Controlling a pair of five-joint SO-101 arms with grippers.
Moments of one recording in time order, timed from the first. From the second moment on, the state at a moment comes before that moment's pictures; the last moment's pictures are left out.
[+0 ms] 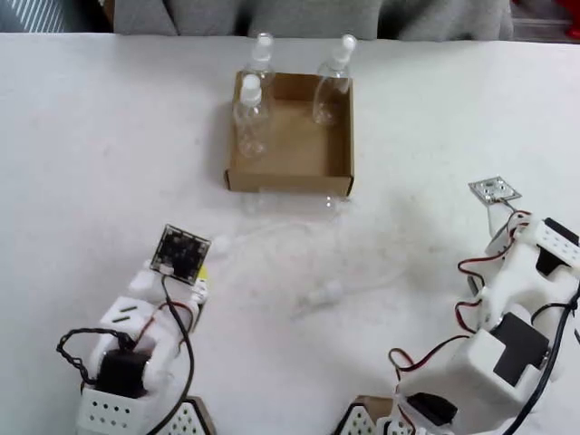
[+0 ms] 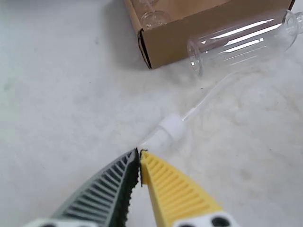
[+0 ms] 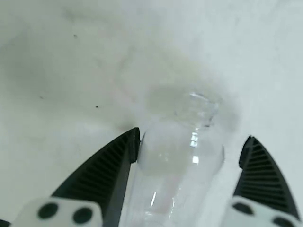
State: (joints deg) left arm 5.4 -103.8 94.1 58.9 -9.5; right arm 36.6 5.0 28.1 60.7 56.0
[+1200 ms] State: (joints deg) left arm 5.4 -103.8 94.1 58.9 -9.6; right arm 40.1 -5.3 25.2 69.2 47.4
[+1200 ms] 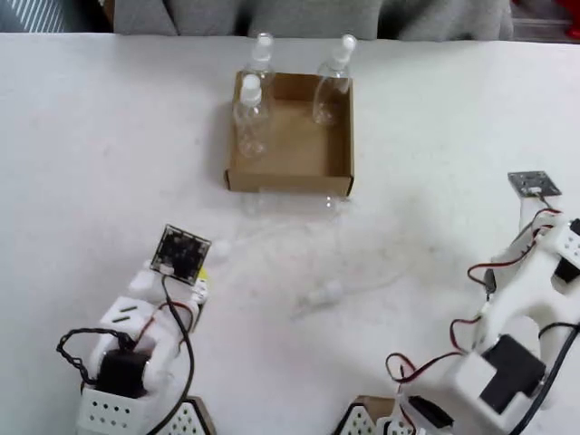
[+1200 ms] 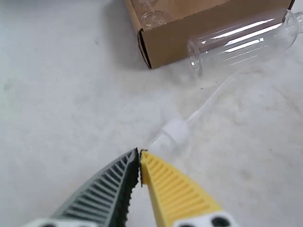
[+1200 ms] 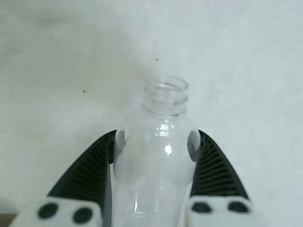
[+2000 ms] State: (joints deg) left arm 5.4 -103.8 94.1 58.9 -9.6; right arm 33.8 -33.5 49.3 24.3 22.5
